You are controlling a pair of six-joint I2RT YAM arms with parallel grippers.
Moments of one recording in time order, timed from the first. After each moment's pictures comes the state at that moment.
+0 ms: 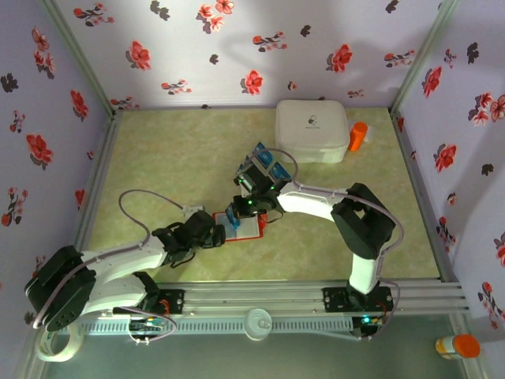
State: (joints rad) left arm -0.87 1.15 0.41 -0.28 -0.31 -0.82; right arm 0.87 1.83 1.17 -0.34 -0.27 0.62
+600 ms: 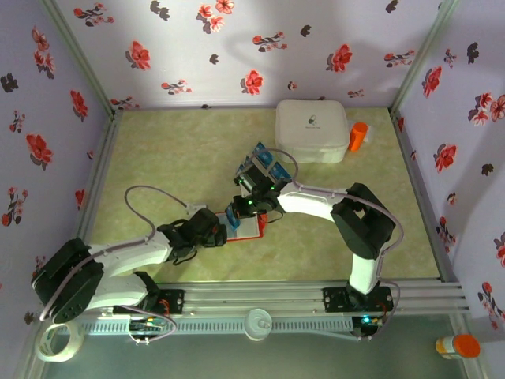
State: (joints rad) left arm -0.87 1.22 0.45 -0.31 -0.31 -0.80; right arm 0.87 1.83 1.16 -0.32 -0.27 0.62
